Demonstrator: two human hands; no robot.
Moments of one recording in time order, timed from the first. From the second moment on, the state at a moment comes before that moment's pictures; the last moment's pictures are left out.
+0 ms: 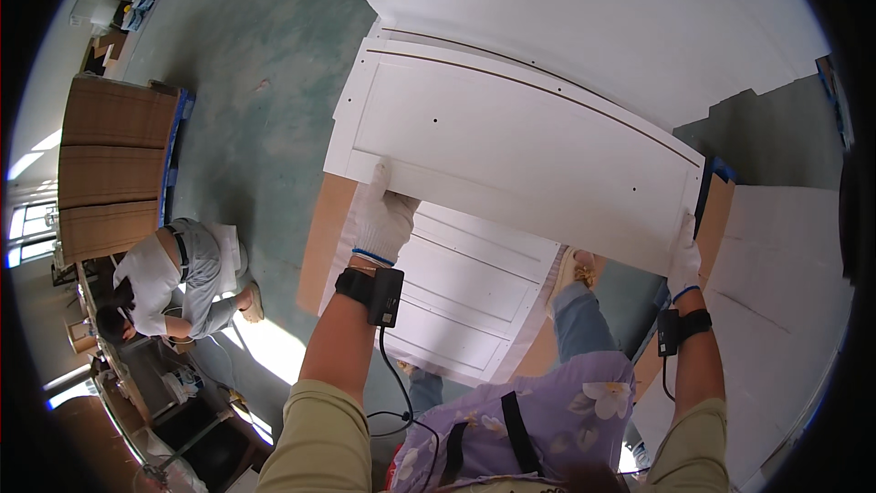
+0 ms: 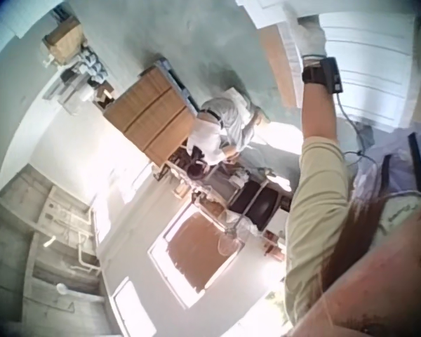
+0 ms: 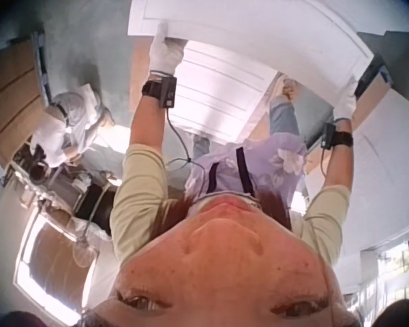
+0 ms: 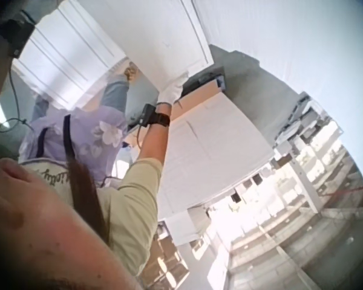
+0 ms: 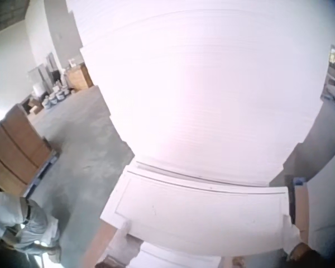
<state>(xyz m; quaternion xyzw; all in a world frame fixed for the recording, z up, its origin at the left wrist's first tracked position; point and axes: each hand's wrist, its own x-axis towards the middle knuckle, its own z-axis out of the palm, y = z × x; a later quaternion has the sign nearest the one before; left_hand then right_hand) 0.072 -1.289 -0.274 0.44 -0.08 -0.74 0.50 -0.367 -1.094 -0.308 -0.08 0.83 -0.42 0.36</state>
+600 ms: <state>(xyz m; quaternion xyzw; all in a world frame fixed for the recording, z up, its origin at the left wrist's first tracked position) 0.074 -1.373 -0.287 0.51 -0.07 -0.72 0.47 -0.346 -1.145 -0.297 -0.07 0.92 -0.19 0.32</state>
